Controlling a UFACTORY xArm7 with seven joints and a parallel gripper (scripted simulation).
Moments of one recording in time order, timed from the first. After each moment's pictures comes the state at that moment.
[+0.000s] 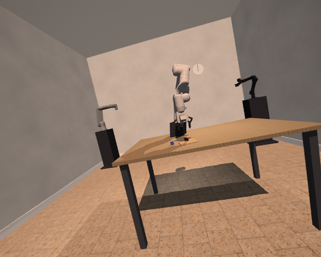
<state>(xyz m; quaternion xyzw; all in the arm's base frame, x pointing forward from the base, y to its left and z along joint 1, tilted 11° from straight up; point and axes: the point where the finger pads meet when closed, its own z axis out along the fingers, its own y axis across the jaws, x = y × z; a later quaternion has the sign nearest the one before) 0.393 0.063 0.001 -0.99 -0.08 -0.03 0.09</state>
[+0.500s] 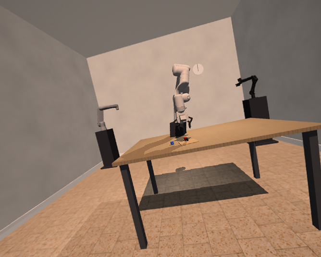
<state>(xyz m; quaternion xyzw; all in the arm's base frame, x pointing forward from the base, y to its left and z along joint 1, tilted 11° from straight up) 0.393 0.063 0.001 -0.99 -0.08 -0.03 0.09</state>
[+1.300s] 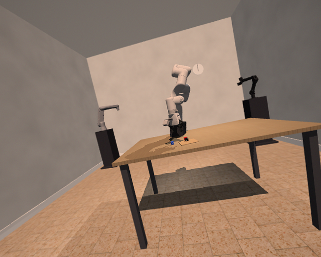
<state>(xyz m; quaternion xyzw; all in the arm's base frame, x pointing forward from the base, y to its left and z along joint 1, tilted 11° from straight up) 0.405 -0.002 -0.021 -0.95 0.30 0.01 0.10</state>
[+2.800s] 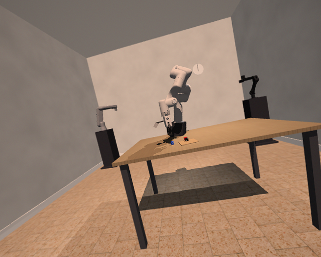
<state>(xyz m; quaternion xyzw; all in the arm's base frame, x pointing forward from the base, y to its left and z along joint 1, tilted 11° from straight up) 0.414 -0.063 -0.037 -0.80 0.60 0.04 0.09</state>
